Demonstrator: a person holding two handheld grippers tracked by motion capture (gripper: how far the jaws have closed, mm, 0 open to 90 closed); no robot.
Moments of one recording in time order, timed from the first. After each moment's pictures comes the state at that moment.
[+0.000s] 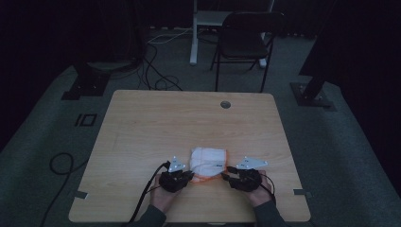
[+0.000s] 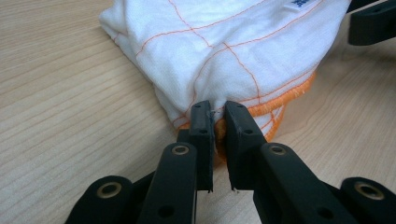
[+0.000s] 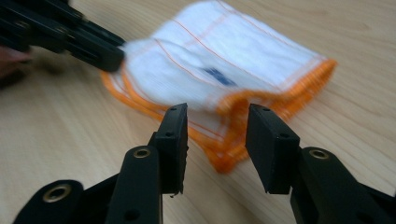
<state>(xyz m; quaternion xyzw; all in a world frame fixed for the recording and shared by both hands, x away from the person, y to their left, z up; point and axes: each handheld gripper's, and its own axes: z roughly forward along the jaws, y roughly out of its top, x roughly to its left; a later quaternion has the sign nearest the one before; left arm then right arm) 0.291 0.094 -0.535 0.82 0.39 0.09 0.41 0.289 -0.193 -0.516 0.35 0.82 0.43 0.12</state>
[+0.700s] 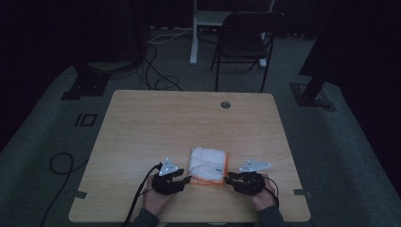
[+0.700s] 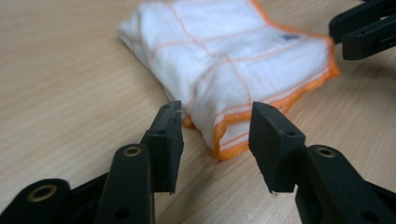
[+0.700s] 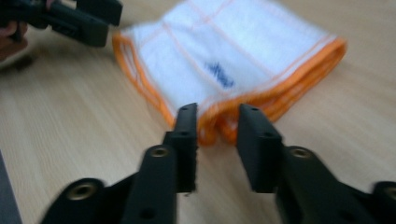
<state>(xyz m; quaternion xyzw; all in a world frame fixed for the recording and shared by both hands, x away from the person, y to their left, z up) 0.278 0.118 -0.523 0.81 0.38 0.10 0.44 0.278 -0.202 -0.514 0.37 0.83 0.42 0.09</state>
